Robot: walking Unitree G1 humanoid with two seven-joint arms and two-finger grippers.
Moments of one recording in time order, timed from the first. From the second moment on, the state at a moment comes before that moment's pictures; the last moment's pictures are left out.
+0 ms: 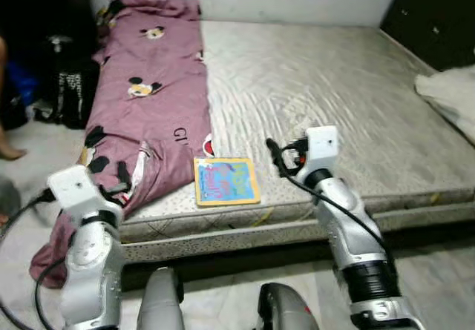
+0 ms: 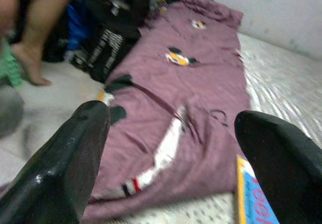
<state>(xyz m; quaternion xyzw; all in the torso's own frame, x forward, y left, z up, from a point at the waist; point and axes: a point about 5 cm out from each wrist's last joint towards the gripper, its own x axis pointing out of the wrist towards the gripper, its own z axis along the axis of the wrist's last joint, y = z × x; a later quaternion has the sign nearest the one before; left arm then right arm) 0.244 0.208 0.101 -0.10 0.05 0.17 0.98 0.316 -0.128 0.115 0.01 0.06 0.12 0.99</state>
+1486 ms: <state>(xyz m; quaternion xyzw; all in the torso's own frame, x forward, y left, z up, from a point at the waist) 0.239 0.191 0.091 -0.06 0.12 0.07 0.99 0.298 -0.141 0.115 0.02 0.07 0.09 0.99</state>
